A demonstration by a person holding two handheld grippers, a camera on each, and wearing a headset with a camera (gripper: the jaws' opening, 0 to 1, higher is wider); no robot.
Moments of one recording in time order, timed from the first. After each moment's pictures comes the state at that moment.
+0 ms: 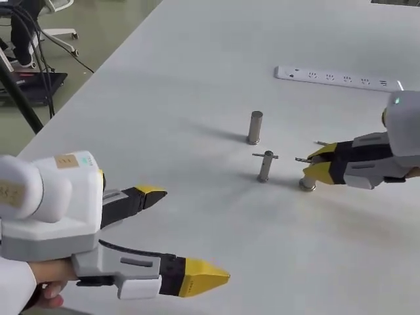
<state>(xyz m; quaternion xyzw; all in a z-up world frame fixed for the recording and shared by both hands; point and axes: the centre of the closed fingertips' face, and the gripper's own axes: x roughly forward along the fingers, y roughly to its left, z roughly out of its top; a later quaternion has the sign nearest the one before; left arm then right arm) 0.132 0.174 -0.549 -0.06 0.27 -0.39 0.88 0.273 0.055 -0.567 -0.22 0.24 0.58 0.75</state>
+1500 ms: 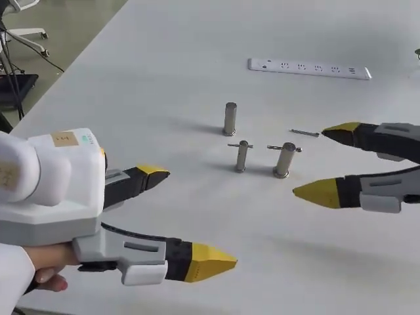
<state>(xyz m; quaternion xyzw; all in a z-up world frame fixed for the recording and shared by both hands) 0.143 0.145 -0.526 -0.03 0.25 -0.42 0.87 0.221 0.017 -0.520 -0.11 0.21 0.53 0.82</state>
